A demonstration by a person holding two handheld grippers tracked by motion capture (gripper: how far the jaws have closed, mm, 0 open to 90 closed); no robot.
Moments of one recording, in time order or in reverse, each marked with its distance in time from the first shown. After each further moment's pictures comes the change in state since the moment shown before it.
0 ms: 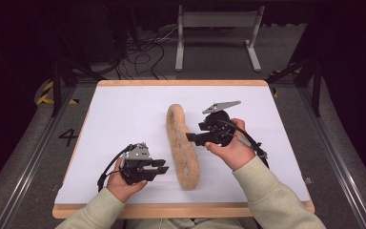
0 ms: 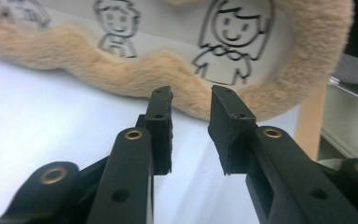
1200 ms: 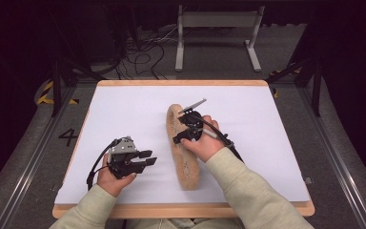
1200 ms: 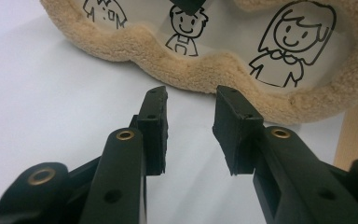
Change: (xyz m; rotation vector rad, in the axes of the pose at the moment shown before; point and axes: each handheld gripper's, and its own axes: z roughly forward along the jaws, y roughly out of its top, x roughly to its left) left arm 0.020 -0.009 -0.019 -0.044 0.095 -0.048; right arm 0.012 0.014 0.080 0.281 -0.079 0.186
